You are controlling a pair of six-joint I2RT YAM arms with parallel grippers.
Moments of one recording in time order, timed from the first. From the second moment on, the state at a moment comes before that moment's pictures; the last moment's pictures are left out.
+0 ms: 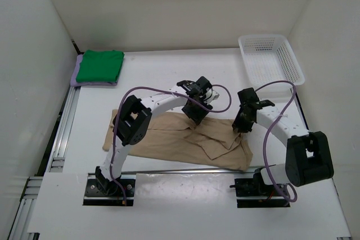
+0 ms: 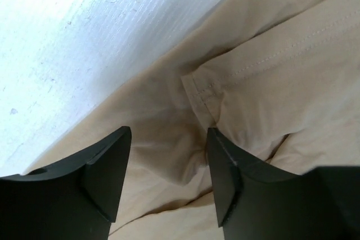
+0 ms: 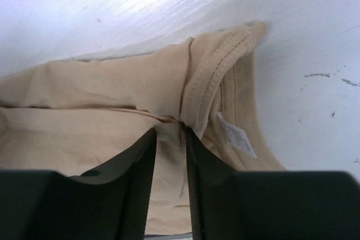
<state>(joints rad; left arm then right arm) -0.85 2.17 1.77 -0.82 0.09 0.00 0.29 1.36 0.80 -0.68 0.09 0.69</state>
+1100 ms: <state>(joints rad) -0.16 1.68 1.05 -0.75 -0.12 0.00 0.42 1.21 0.59 -0.63 -0.08 0.80</state>
